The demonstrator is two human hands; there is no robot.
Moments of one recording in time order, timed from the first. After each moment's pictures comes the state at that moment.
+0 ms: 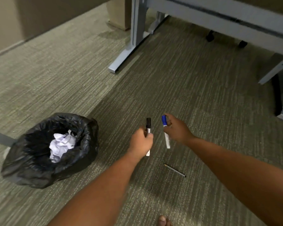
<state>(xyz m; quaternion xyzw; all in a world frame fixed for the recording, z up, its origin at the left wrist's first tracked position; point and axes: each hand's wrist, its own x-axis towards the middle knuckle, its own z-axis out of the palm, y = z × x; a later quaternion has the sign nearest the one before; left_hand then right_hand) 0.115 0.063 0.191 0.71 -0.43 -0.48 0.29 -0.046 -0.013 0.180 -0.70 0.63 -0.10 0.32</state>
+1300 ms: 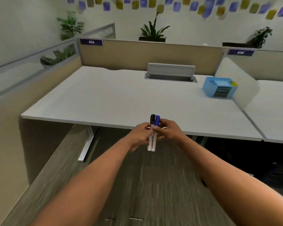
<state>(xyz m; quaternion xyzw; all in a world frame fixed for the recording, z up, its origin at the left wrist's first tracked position) -0.081 0.022 0.903 0.43 -0.62 -0.63 0.21 -0.243 0.048 0.896 -0.56 0.62 -0.38 0.39</state>
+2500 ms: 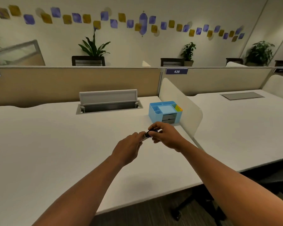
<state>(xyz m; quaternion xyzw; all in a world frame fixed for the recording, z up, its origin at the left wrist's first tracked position) -0.398 -0.195 0.898 0.27 -0.94 -0.12 0.19 -0.564 -0.107 0.956 -0.51 0.72 -0.39 0.26</state>
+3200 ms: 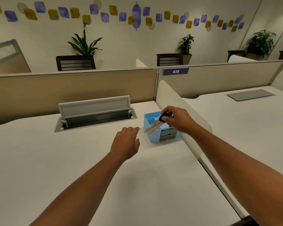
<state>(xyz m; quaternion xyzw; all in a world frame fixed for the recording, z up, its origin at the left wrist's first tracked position) -0.536 -0.329 0.902 0.36 -0.92 -0.08 0.12 -0.743 -0.234 0.979 -0.49 0.79 -0.34 0.12</state>
